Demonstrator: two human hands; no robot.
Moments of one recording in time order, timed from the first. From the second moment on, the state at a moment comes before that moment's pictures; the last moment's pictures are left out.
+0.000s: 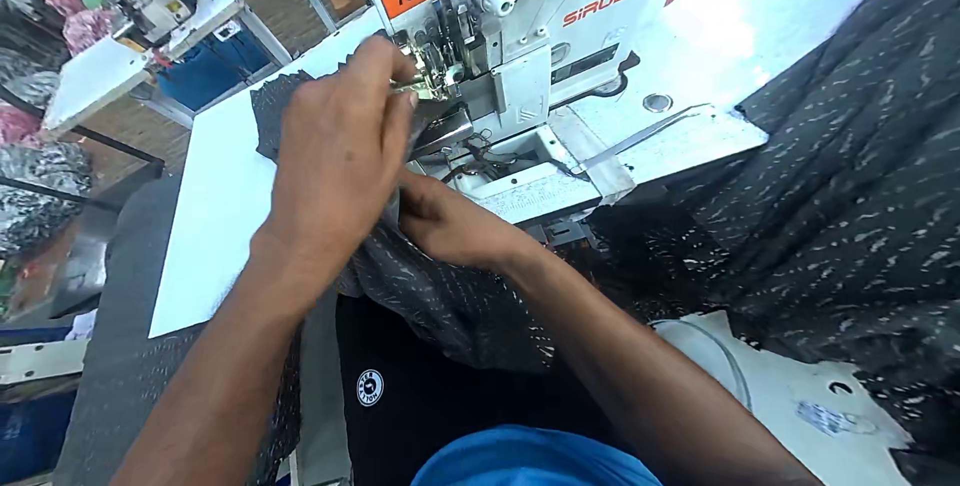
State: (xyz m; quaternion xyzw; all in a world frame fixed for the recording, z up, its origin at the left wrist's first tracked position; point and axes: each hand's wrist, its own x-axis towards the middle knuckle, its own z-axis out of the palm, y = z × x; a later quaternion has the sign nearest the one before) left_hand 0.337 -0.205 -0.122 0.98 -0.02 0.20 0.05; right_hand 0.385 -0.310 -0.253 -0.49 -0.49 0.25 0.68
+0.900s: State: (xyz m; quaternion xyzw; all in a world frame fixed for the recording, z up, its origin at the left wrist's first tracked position) left_hand 0.256 -0.121 -0.230 0.95 0.27 0.09 0.14; right_hand 0.385 -0.395 -0.278 -0.60 -0.33 0.24 0.69
